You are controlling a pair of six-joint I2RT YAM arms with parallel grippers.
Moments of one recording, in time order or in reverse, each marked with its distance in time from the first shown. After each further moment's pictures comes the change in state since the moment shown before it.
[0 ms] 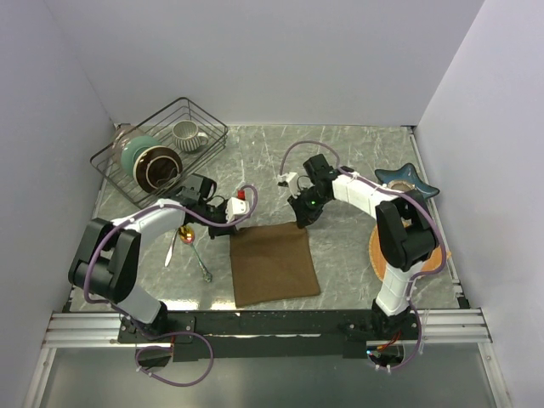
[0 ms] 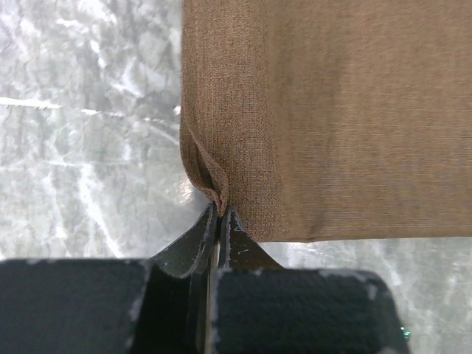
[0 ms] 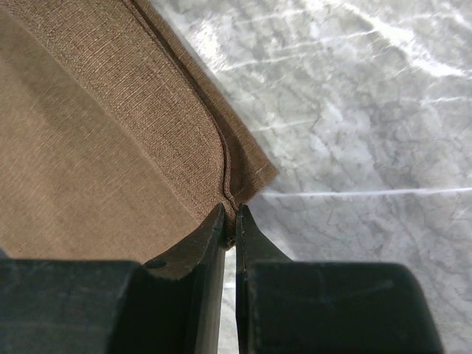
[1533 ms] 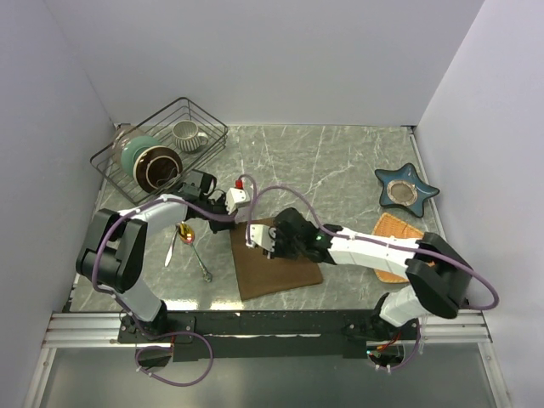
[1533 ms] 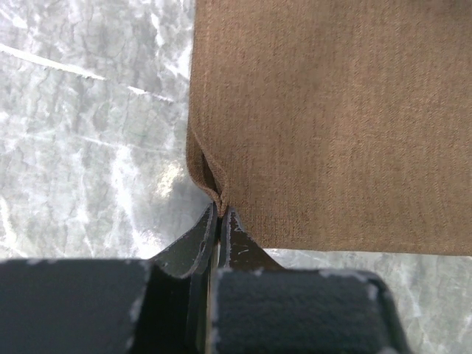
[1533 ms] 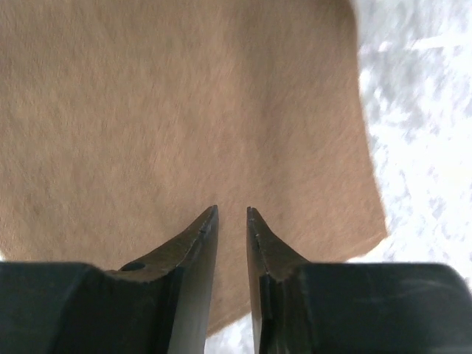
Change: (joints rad) left arm 0.020 0.081 0.034 0.089 -0.054 -0.166; right arm 0.513 -0.355 -0.407 0.439 0.407 -0.150
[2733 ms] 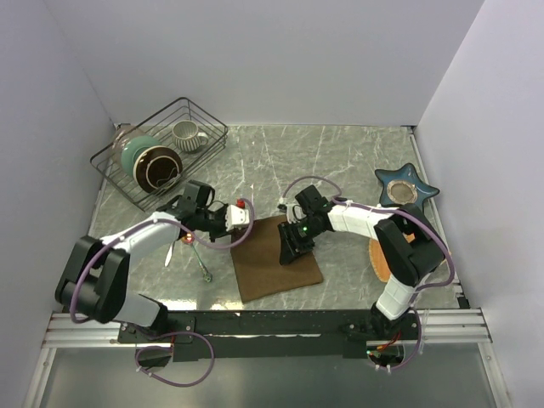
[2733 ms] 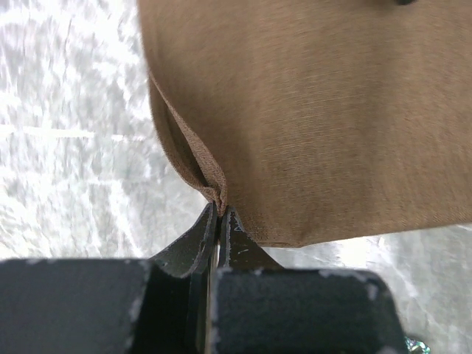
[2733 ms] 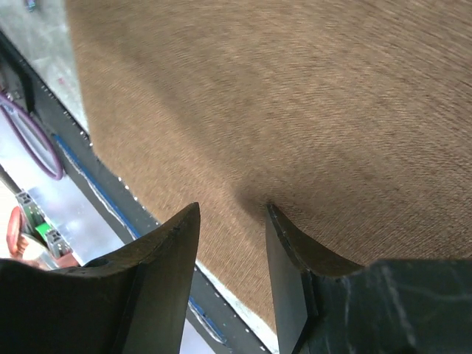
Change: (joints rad) left arm -0.060 -0.208 -0.148 0.057 0.020 0.183; right arm -0.360 0.231 0.080 -0.201 -0.576 0.808
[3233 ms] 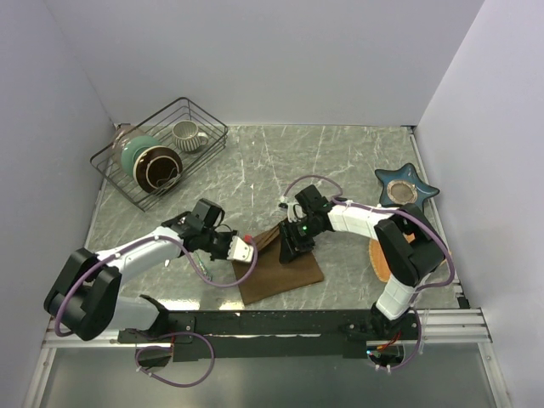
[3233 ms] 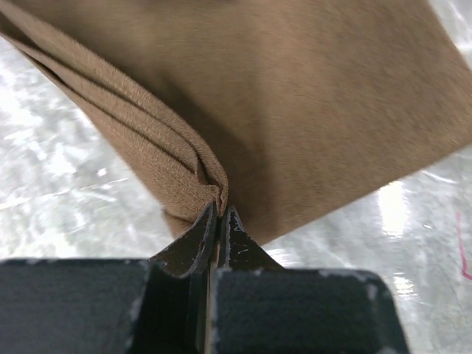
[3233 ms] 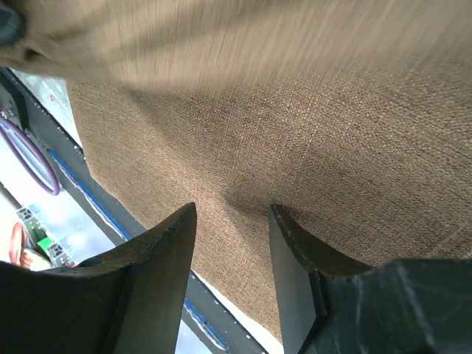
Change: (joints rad) left arm -0.145 -0.109 -0.097 -0.100 -0.021 0.229; right arm 0.000 0.008 0.000 0.014 0.037 0.035
